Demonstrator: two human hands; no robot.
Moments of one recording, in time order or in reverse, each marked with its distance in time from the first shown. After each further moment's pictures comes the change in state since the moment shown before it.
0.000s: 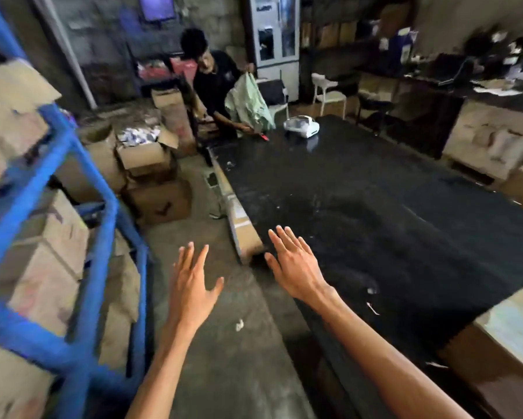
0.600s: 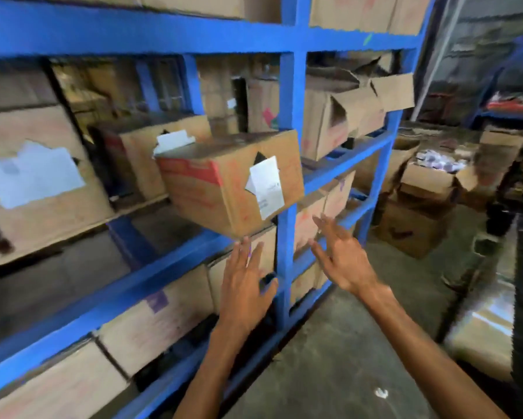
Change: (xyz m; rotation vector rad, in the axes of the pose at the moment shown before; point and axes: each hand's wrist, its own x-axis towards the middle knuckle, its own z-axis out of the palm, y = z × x) left_hand -0.222 -0.099 -0.152 0.195 0.552 -0.715; right_hand 0.006 -0.320 0.034 0.260 -0.225 -0.994
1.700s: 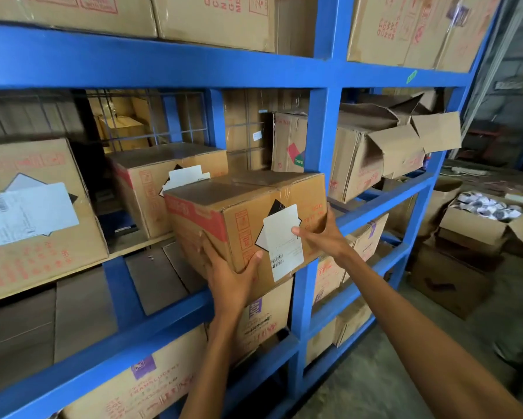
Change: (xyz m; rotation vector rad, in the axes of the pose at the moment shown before) left_hand 0.159 -0.041 0.007 -0.573 0.438 -0.454; right_hand 0.256 0.042 0.063 0.888 -0.156 0.217
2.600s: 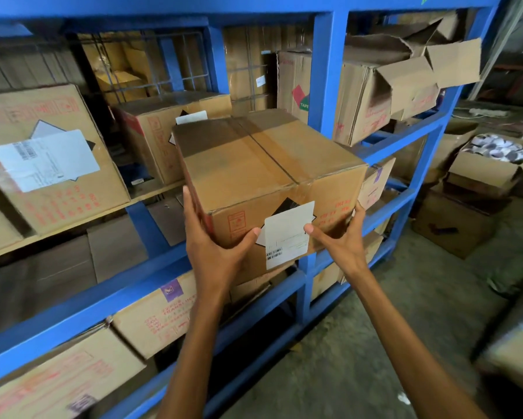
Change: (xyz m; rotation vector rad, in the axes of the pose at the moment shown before) left_hand -0.092 0.013 -0.088 0.039 0.087 0.220; right_hand -0.168 0.058 0.039 0.244 0.242 -0.127
